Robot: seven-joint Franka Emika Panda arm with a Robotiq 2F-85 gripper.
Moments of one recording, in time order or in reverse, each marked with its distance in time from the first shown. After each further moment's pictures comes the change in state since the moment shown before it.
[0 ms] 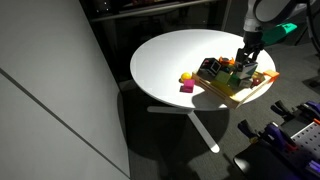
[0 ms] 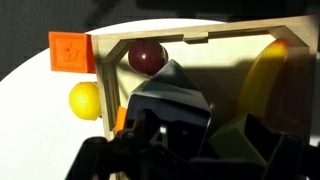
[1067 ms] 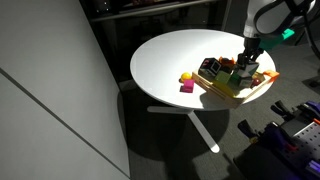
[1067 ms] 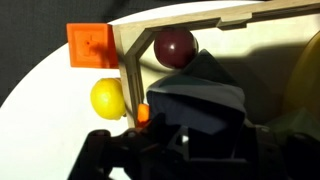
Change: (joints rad) arm 0.001 0.087 -0.052 0.017 -0.127 0.104 0.109
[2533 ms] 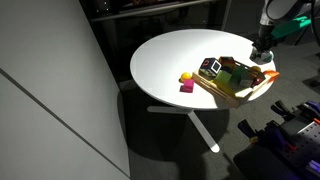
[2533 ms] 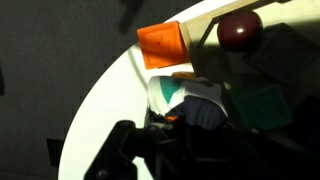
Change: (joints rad) arm -0.089 0.004 -0.089 0.081 0.011 -0.042 0.017
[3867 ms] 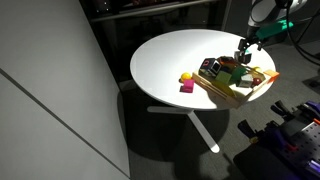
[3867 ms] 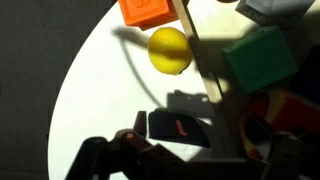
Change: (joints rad) arm 0.029 0.150 -0.001 0.169 0.063 0.007 0.038
